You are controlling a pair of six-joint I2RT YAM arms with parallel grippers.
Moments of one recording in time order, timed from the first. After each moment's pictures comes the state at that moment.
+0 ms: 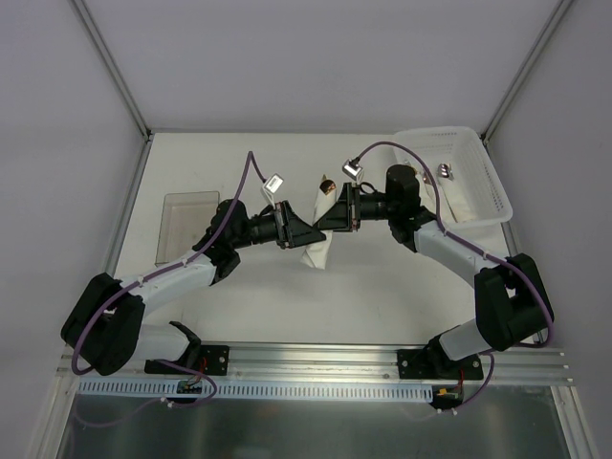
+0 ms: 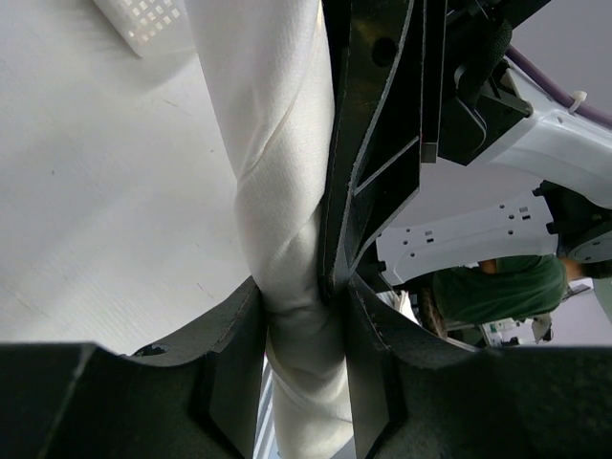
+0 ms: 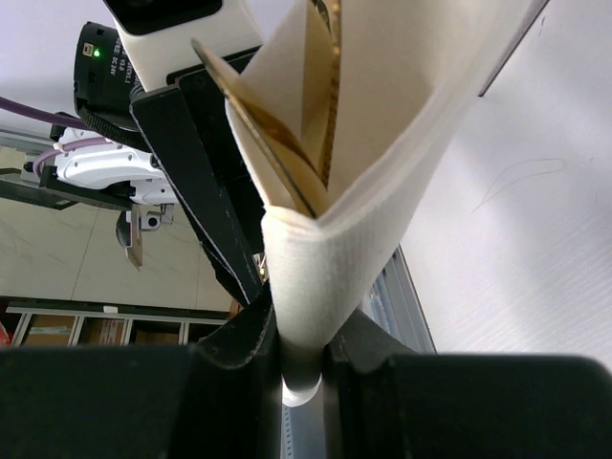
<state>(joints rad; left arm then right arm) -0.61 1.29 0.62 0.62 0.69 -0.99 0.47 1.48 0.90 0.37 -1.08 0.99</state>
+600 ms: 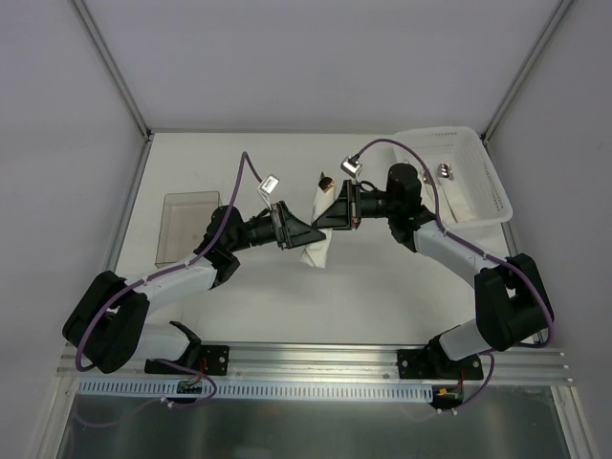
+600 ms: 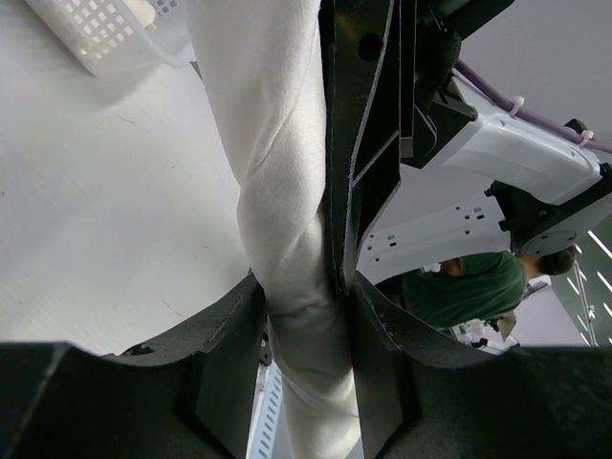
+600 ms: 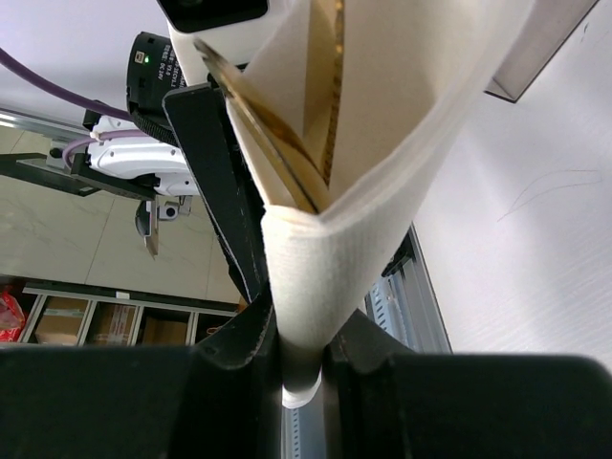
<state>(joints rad) -0.60 1.30 0.57 0.81 0.71 -1.10 0.47 1.48 0.91 0.45 -1.11 1.06</state>
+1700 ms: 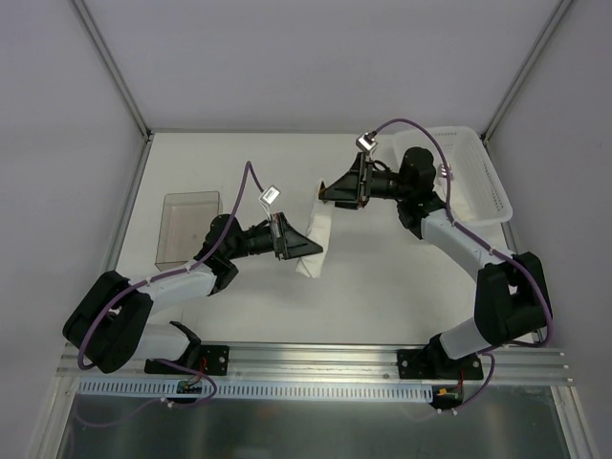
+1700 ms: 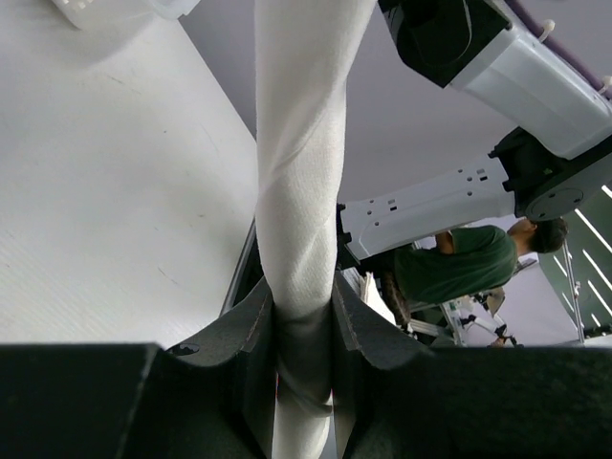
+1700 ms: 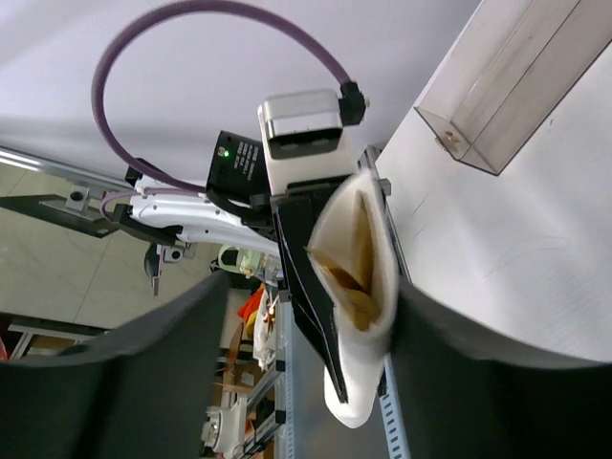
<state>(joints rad) -0.60 1.31 0.49 0.90 0.75 -1.12 0.39 1.50 1.01 0.49 -1.10 1.13</state>
